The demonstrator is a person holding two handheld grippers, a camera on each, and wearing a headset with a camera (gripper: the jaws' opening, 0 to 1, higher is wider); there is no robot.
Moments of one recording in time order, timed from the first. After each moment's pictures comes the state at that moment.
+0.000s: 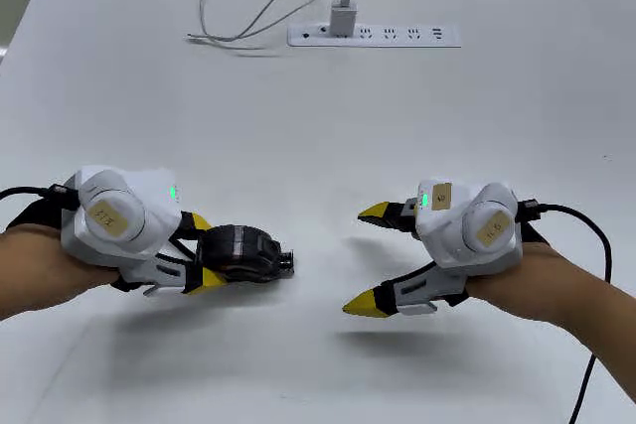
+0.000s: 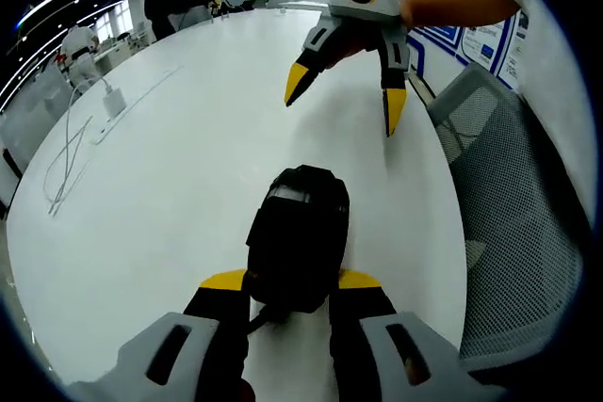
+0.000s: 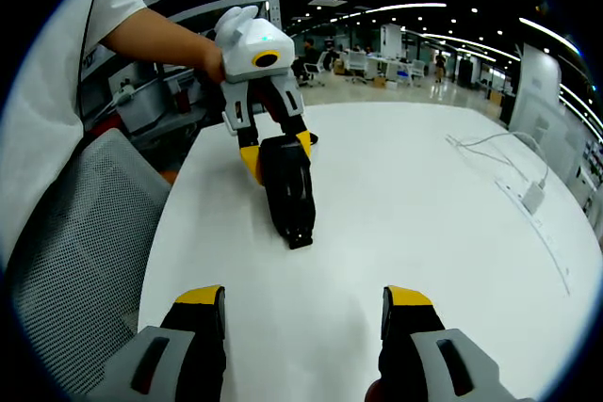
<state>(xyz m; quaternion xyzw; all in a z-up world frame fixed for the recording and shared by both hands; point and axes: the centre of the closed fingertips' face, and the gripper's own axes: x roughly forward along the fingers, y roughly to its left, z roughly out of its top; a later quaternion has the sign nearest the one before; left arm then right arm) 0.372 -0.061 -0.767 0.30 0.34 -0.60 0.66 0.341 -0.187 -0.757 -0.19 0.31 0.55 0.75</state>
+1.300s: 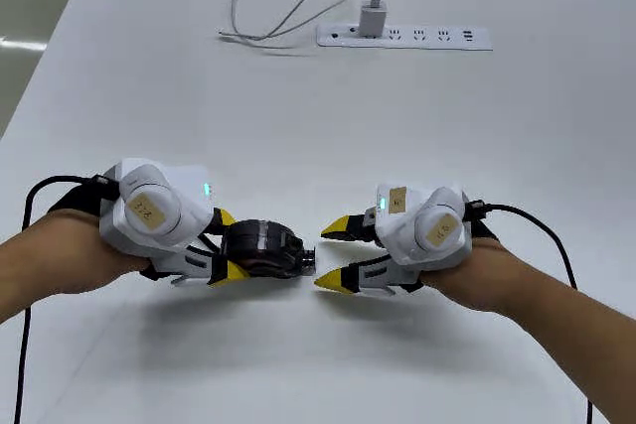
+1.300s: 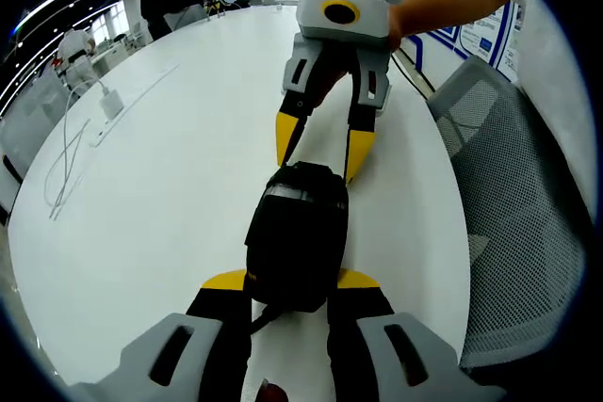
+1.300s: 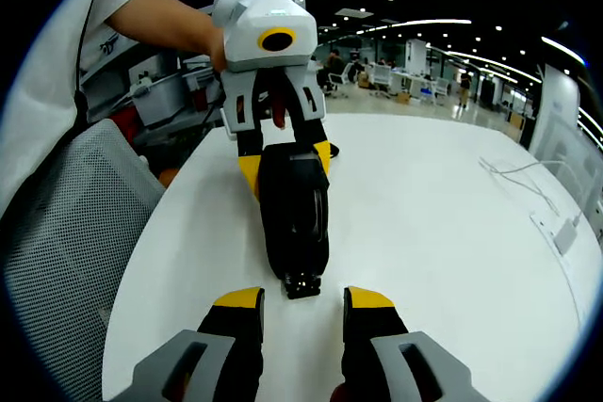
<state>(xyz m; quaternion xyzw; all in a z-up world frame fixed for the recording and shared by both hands) 0.373 -0.060 -0.768 0.31 0.34 -0.60 0.65 0.358 -0.129 -0.779 -0.20 0.27 0.59 0.73</state>
